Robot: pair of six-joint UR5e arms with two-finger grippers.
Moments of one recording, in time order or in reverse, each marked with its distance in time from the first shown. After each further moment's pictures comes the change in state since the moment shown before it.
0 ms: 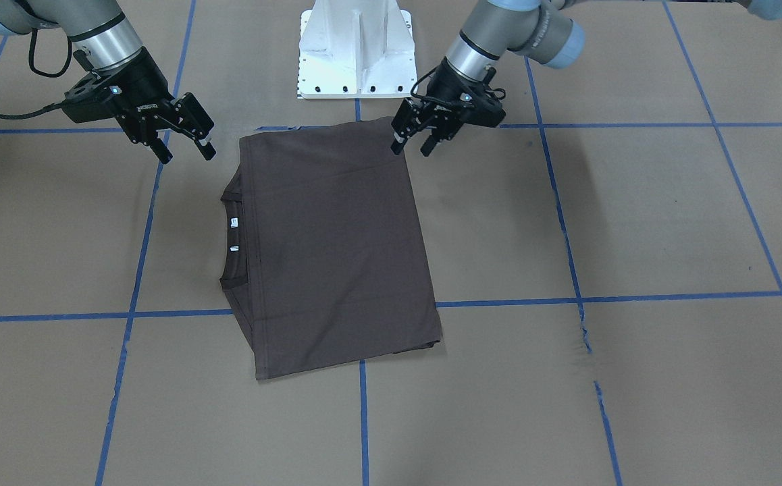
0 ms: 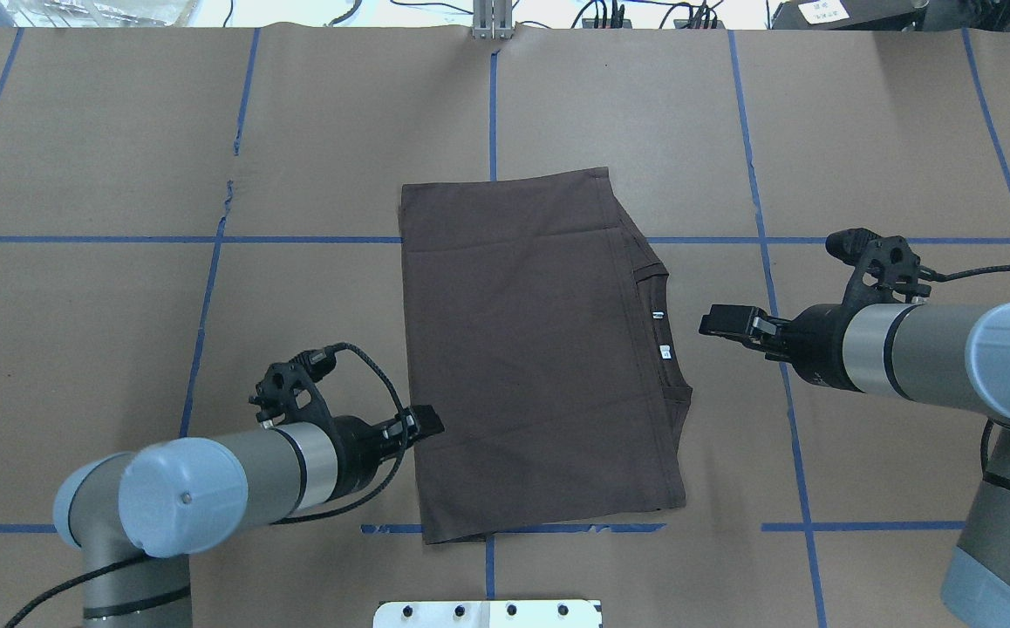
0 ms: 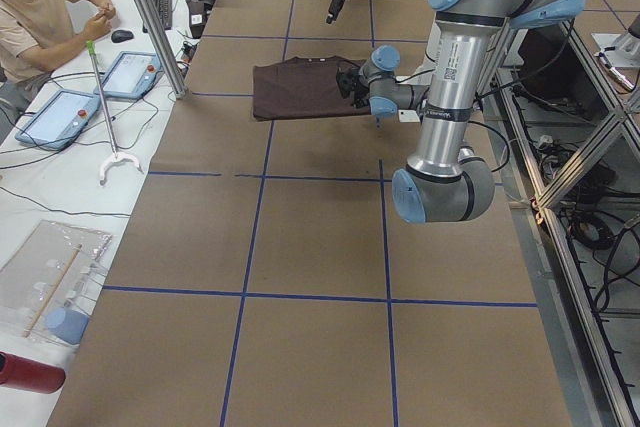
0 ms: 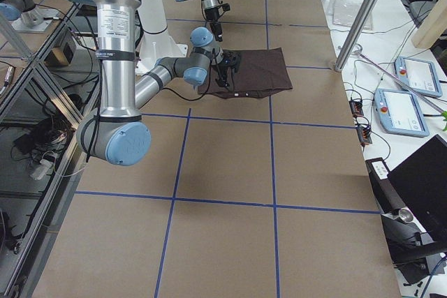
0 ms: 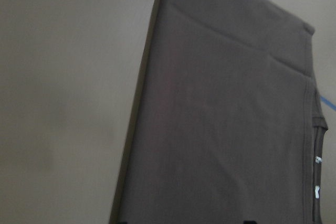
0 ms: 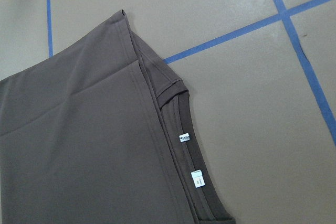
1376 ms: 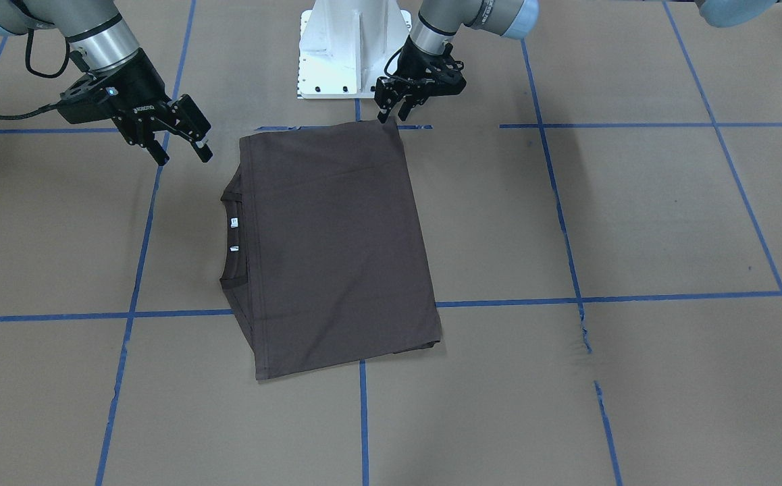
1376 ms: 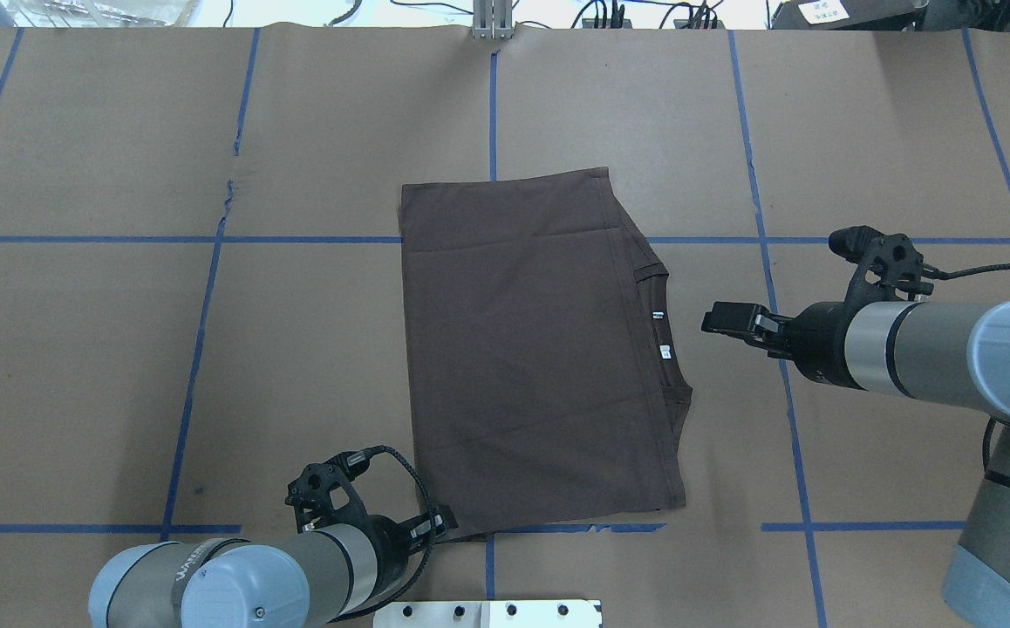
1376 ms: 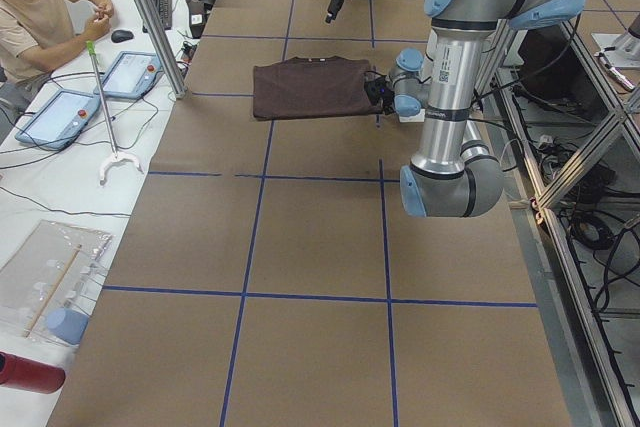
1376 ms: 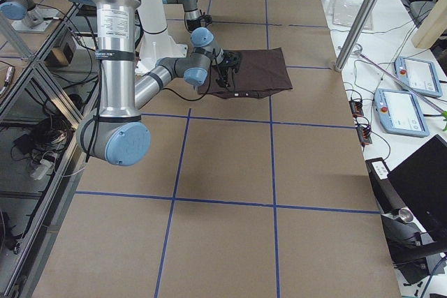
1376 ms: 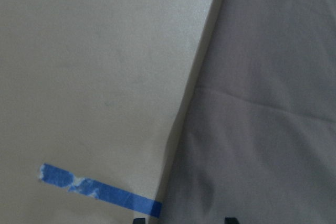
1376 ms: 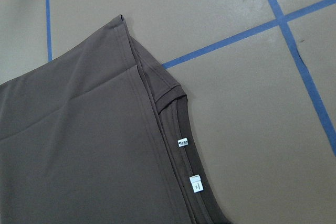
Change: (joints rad) left arm 0.148 -0.026 0.022 0.111 0.045 -0.088; right arm 0.004 -0.001 -0.001 0.000 -0.001 0.000
